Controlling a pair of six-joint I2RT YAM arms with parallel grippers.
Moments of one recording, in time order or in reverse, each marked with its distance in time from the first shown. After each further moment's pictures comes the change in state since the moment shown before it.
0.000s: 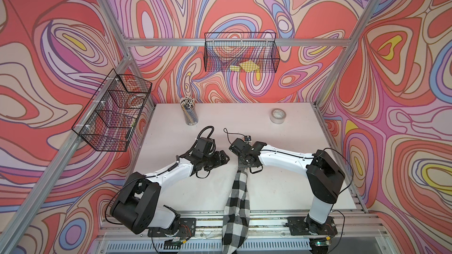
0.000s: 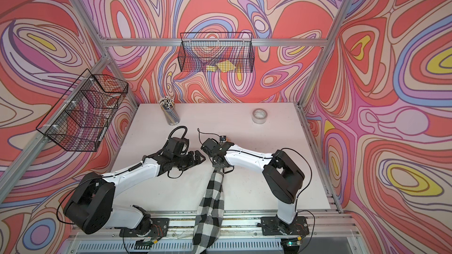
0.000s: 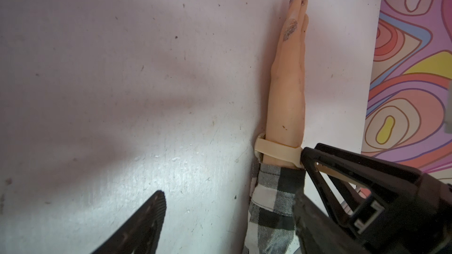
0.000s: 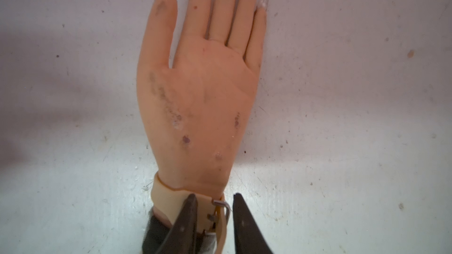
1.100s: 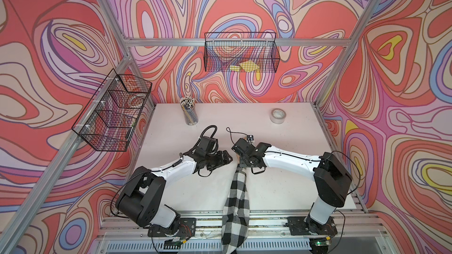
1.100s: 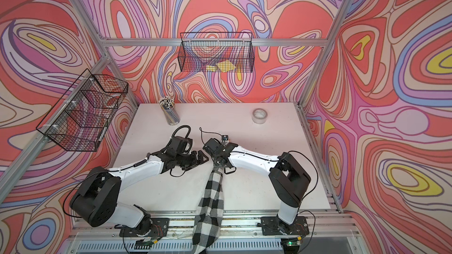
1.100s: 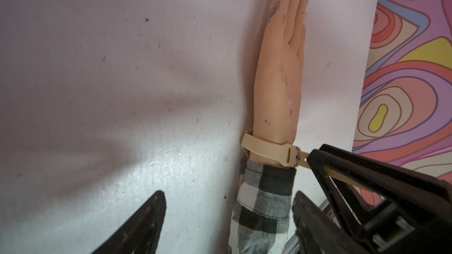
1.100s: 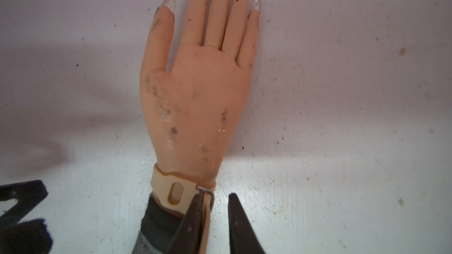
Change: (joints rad) left arm -0.020 0.073 0.040 0.011 0.060 -0.004; right arm 0.000 -0.058 -0.047 0.036 0.000 0.015
